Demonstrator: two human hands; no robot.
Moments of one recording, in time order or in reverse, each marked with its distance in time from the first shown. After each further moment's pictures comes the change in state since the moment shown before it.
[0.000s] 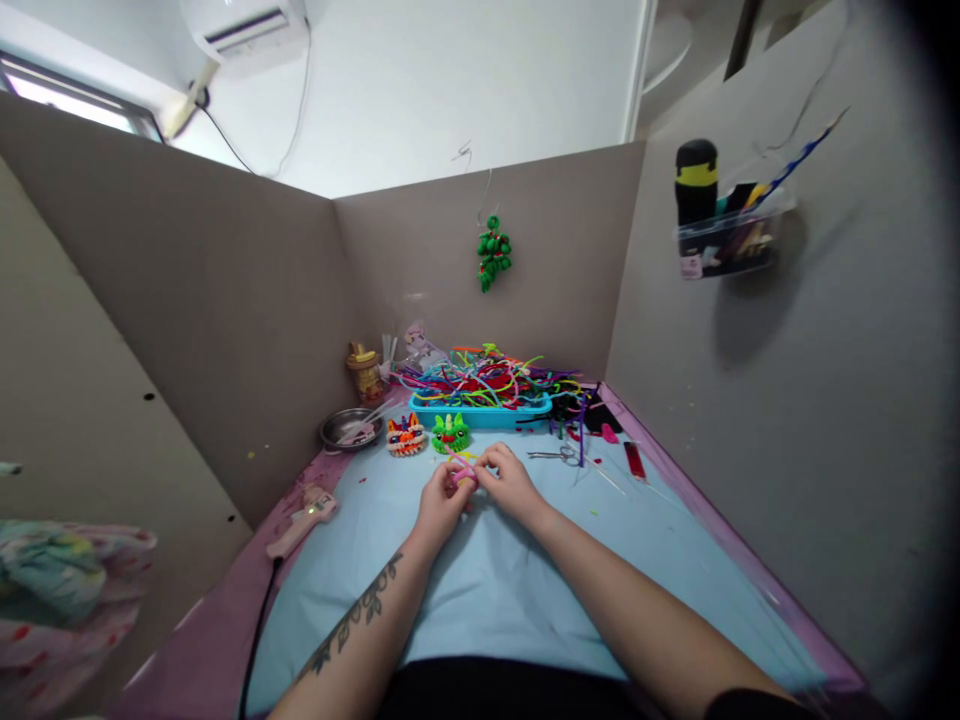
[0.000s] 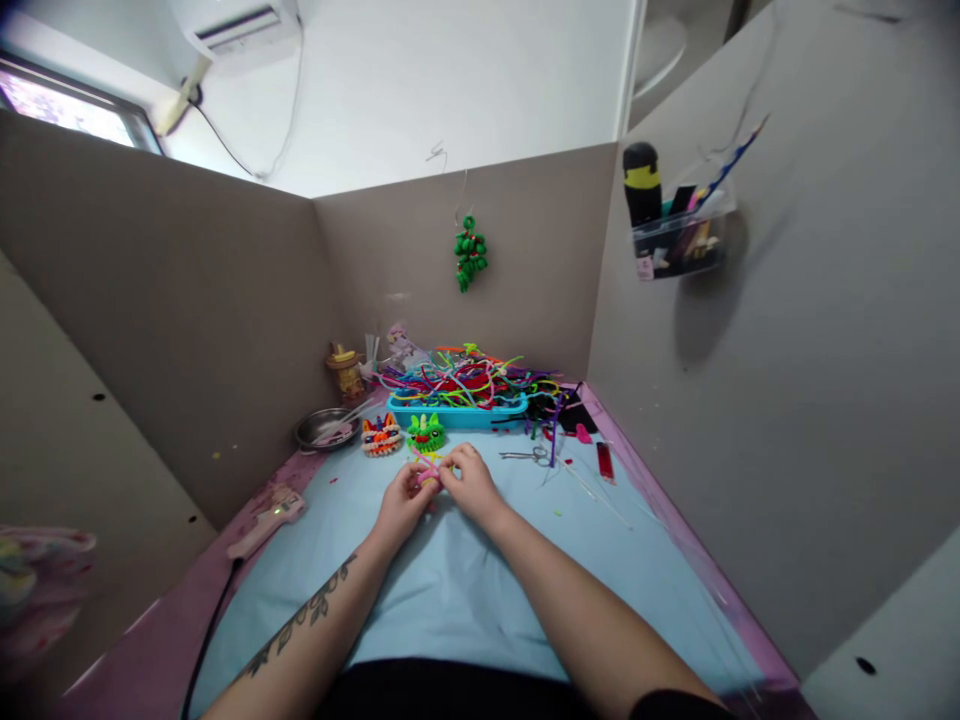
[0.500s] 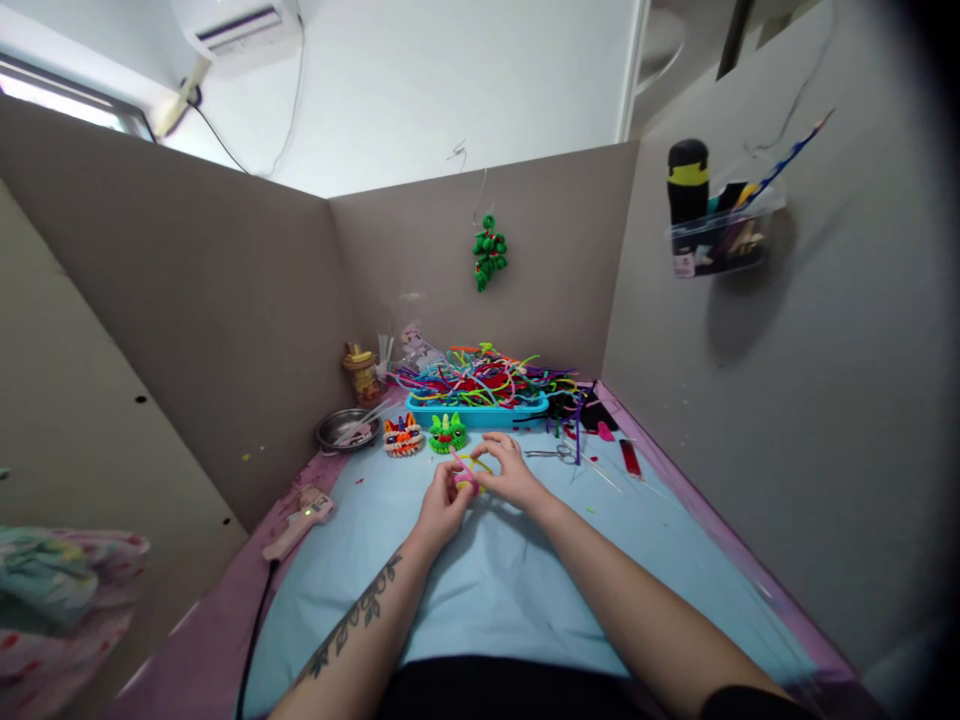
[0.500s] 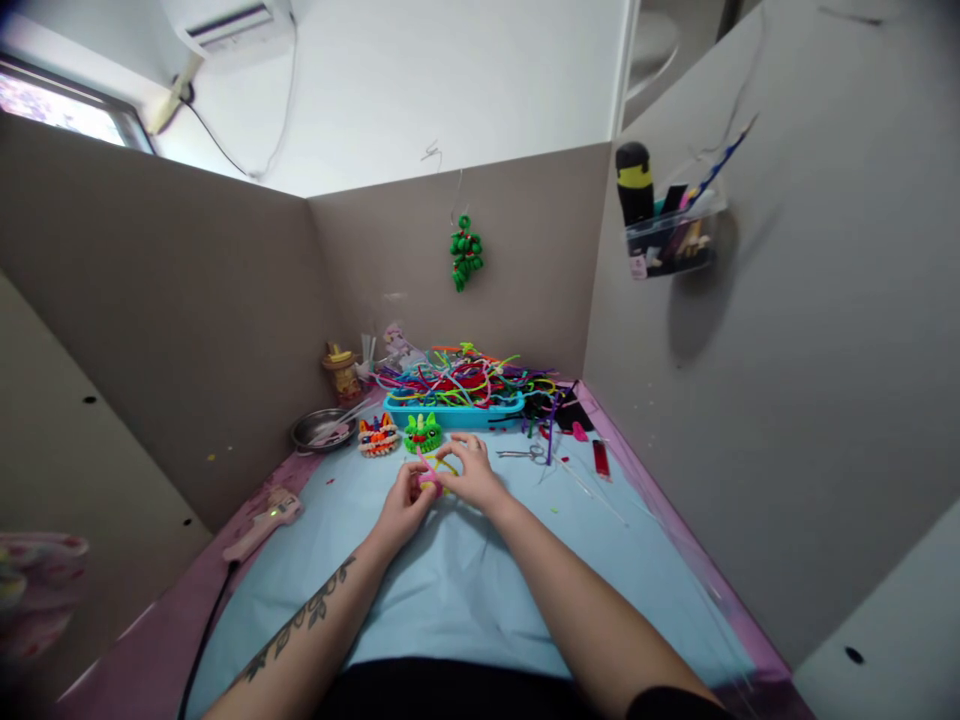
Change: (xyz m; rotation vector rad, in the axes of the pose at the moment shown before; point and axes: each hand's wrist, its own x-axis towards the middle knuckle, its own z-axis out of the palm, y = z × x) left_hand -0.005 0.003 0.000 0.043 -0.100 0.071; right_hand 0.004 0.010 -0.009 -0.079 -0.058 0.063
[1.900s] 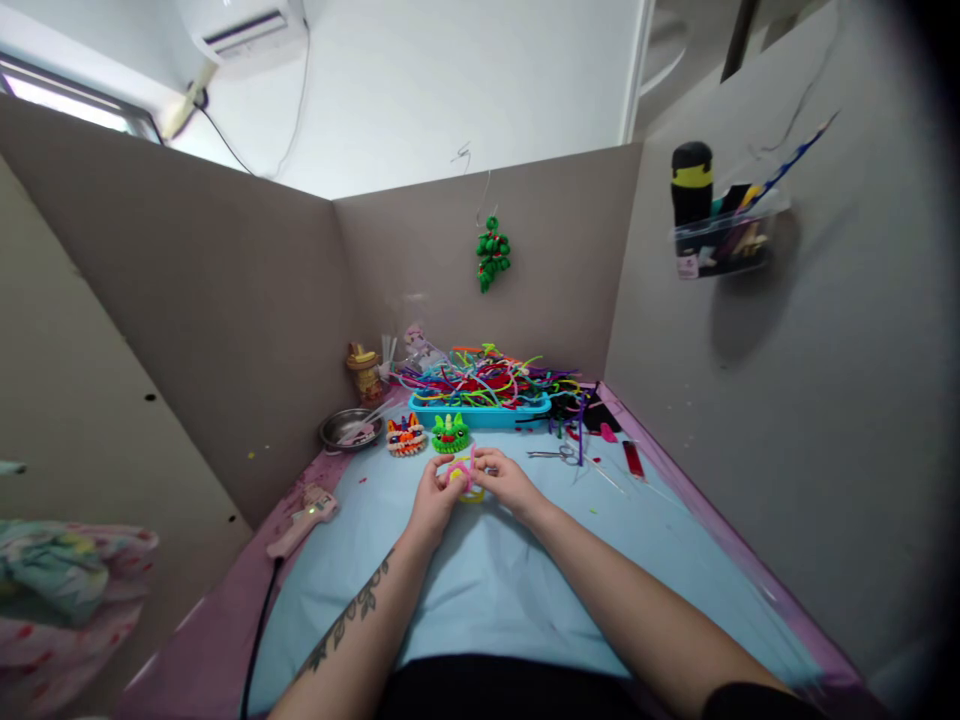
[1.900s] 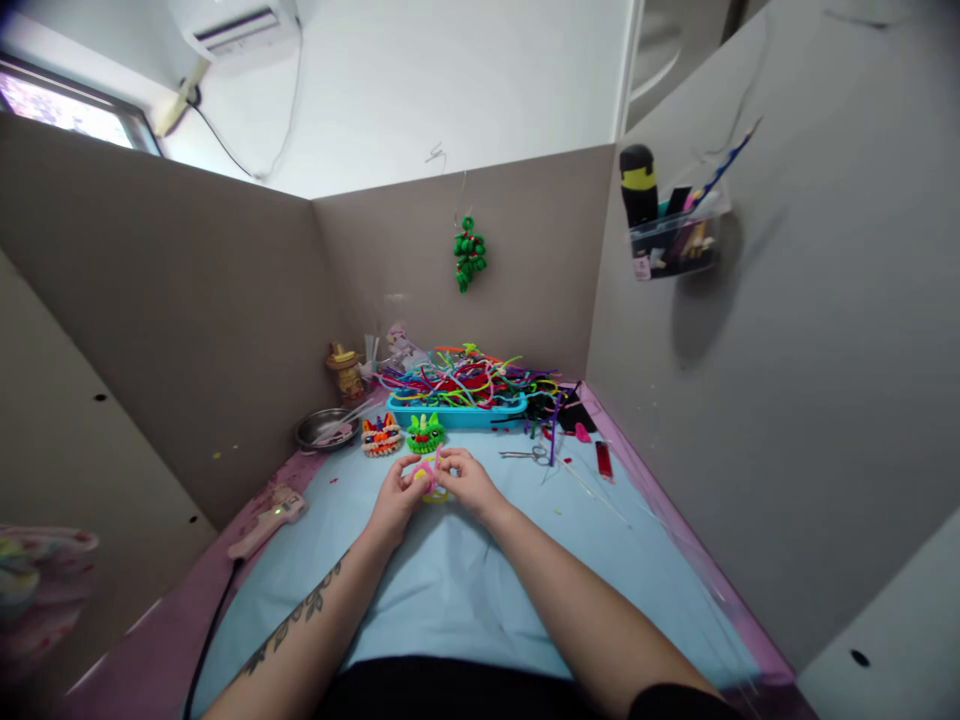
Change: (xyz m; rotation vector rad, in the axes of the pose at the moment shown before) left_hand 0.005 0.007 -0.005 -0.323 0.159 -0.212; right_hand -0.003 0.010 0.022 0.506 -0.101 0.153
